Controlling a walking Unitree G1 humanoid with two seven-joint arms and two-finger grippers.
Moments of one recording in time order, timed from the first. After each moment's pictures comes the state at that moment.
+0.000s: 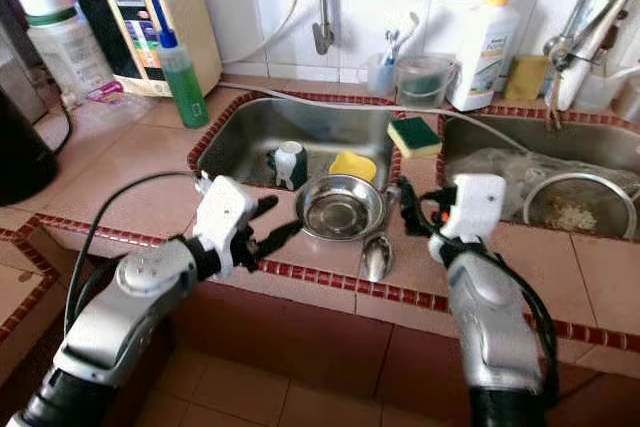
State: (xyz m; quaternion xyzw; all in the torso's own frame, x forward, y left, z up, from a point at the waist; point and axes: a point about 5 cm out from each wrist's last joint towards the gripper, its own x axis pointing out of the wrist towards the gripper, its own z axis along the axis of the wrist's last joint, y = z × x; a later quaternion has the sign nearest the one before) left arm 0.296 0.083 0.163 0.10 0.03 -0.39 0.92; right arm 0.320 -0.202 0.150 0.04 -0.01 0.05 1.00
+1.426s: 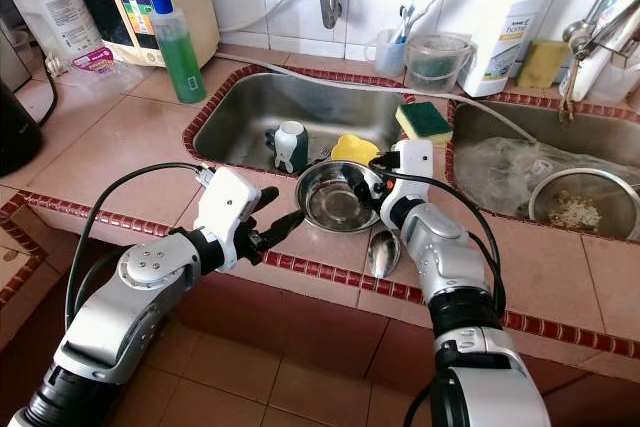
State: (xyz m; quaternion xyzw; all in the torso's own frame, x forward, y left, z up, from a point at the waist) left arm 0.294 0.080 0.171 0.10 0.03 -0.37 0.92; right arm 0.377 -0.157 0.148 0.09 0.07 0.18 0.98
